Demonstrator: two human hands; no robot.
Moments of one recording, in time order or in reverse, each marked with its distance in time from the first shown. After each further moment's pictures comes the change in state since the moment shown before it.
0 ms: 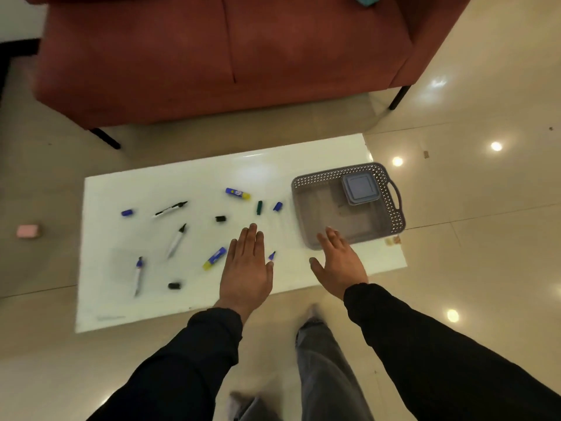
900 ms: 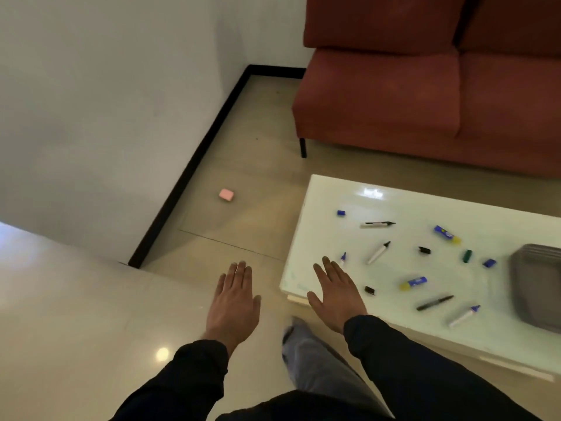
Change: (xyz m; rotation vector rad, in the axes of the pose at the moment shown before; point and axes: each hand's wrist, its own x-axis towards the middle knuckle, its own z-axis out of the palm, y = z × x) left_hand -0.334 -0.462 -0.105 -0.055 0.049 -0.534; right_hand -0.092 -0.492 0.226 -0.210 -0.167 -0.525
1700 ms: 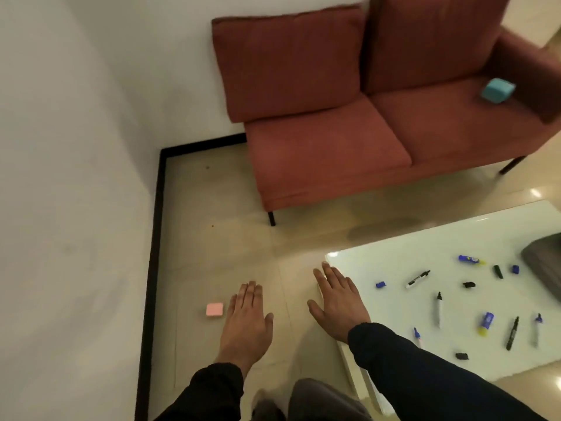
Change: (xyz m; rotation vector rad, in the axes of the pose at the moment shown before) left_hand 0.415 -0.201 -0.181 0.009 -0.039 0.502; right_hand 0.353 -0.211 -0.119 0.096 0.292 0.439
